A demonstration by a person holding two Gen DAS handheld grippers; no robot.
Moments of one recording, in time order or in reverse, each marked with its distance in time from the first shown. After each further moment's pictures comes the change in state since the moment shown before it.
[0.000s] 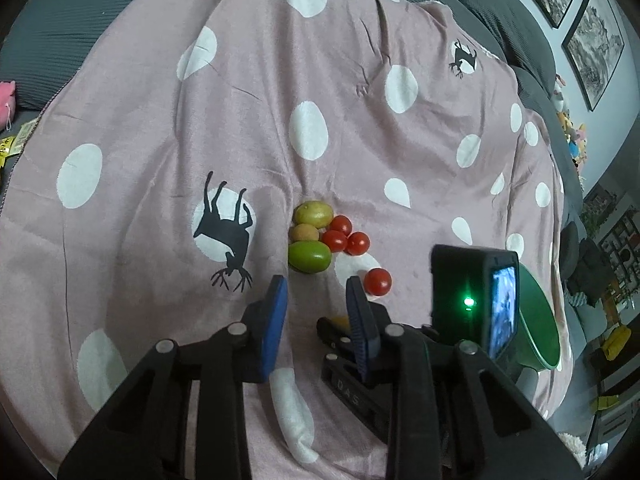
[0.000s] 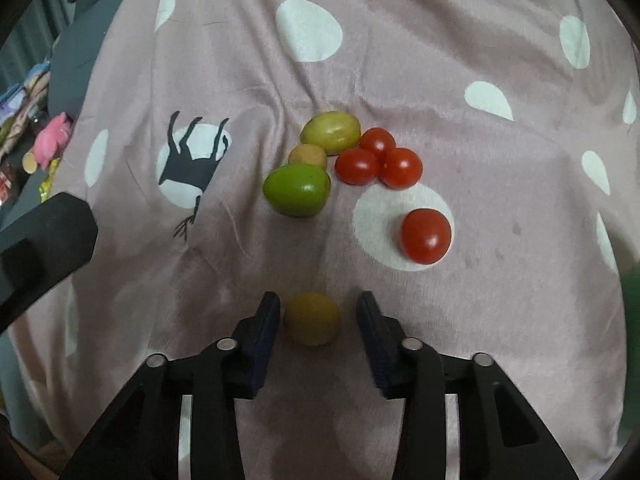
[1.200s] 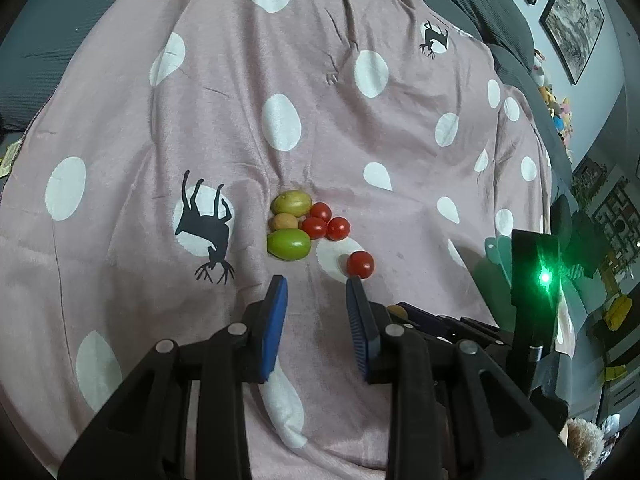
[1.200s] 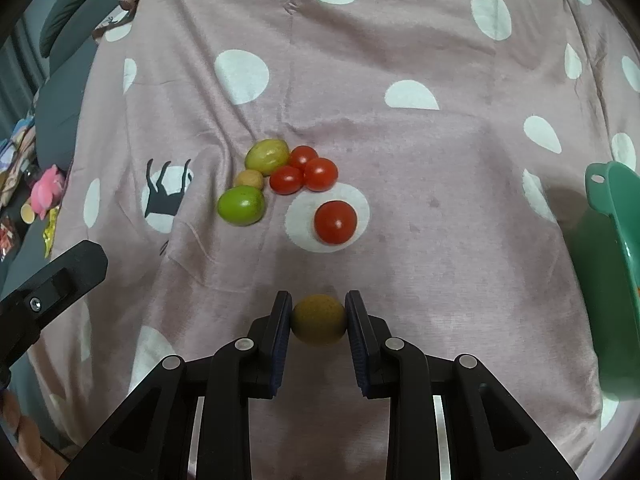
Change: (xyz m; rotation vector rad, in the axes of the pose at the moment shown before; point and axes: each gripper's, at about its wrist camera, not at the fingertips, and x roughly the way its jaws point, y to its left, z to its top) left arm -0.004 -0.014 -0.007 0.084 0.026 -0.027; right arm -0.038 -0.048 -0.010 0.155 -0.068 0.003
